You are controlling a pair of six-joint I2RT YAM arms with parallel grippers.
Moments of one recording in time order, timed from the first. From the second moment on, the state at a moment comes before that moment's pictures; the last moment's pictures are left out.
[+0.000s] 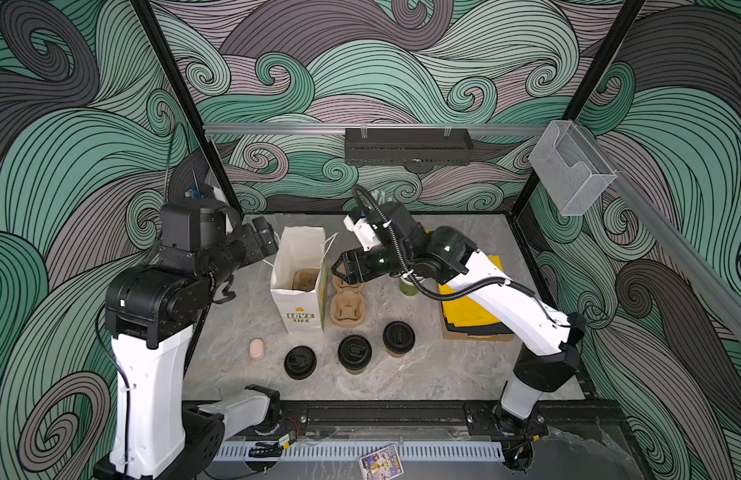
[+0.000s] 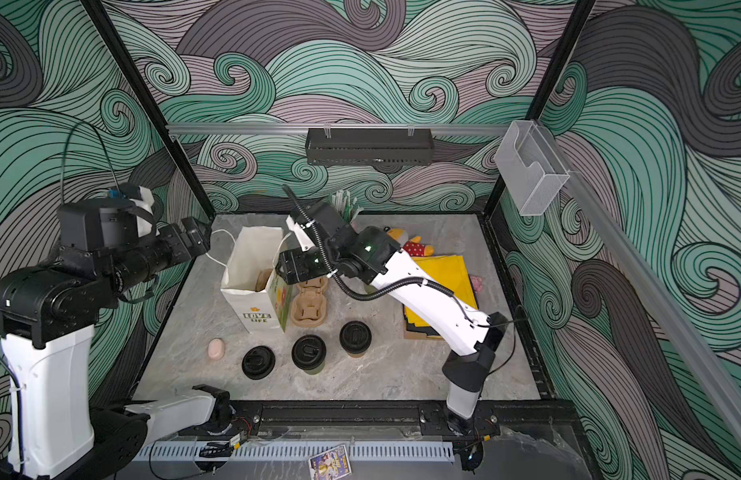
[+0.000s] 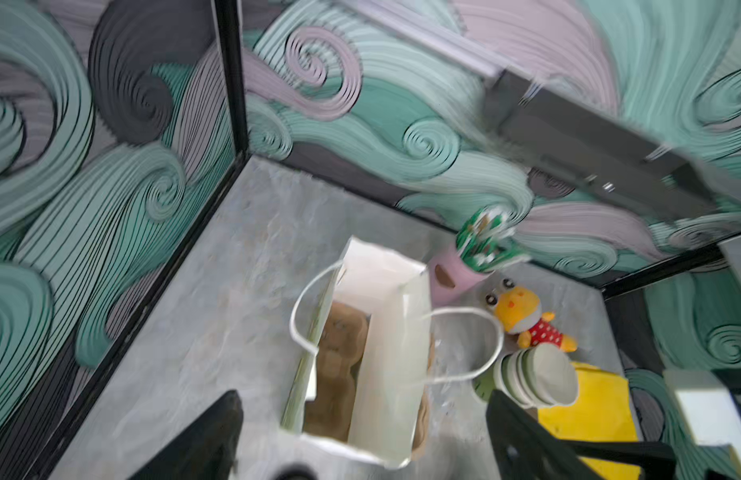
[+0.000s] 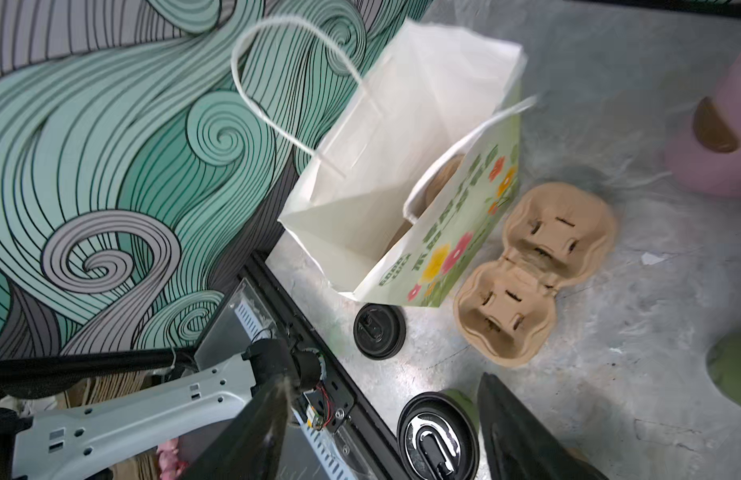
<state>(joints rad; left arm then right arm) -0.25 1.19 2.01 -1.50 -0.25 -0.51 1.00 1.80 2.10 -1.03 -0.15 0.49</state>
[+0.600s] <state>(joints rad) -0.15 1.15 1.52 -1.37 -0.18 -0.55 1.06 2.11 2.34 -1.01 0.15 0.66</state>
